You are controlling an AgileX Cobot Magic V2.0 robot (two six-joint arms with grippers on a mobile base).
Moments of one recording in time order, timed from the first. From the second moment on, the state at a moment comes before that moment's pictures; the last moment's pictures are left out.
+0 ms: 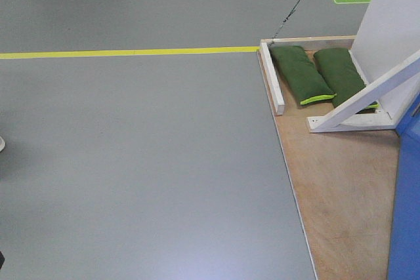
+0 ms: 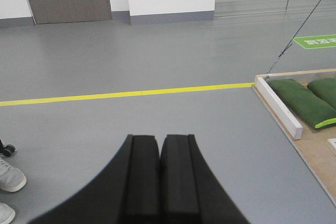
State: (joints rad) left arm 0.00 -0.01 0.03 0.07 0.28 -0.02; right arm -0.73 0.87 -1.32 1.27 0.35 0.05
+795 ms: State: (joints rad) left arm 0.00 -0.01 0.03 0.07 0.28 -0.02; right arm -1.25 0.84 -1.32 1.31 0.78 0.05
